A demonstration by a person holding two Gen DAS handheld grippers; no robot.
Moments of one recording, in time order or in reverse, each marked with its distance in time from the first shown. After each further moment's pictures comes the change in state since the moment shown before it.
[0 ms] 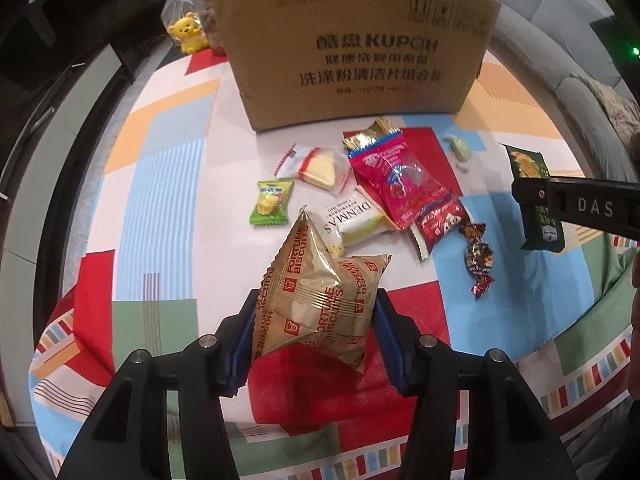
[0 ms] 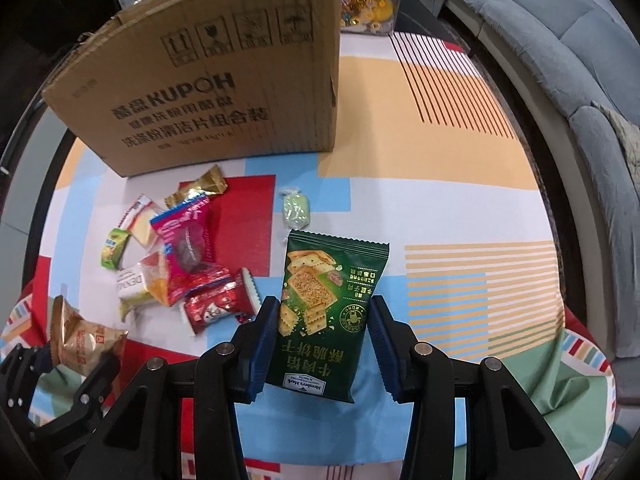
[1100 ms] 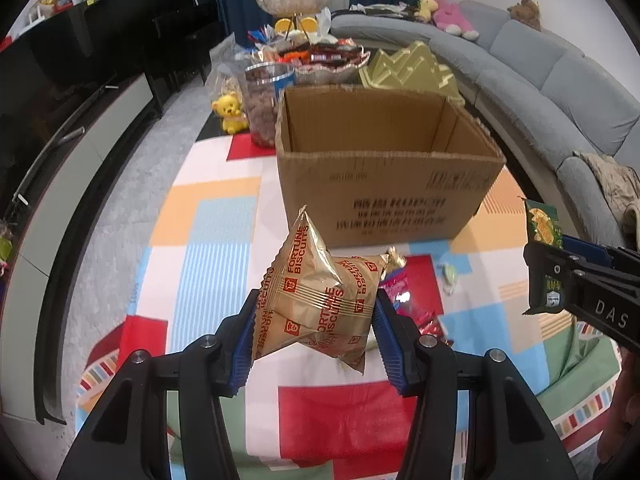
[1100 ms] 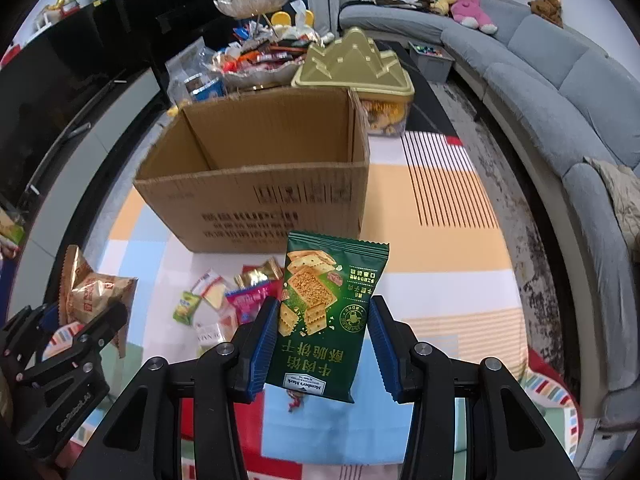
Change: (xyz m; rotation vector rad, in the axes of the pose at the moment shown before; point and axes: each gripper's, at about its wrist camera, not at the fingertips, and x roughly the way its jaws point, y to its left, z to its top) left arm -0.087 0.028 0.067 -0.102 -0.209 0.012; right arm -0.104 -0.001 0.041 -0.041 -0.225 0.046
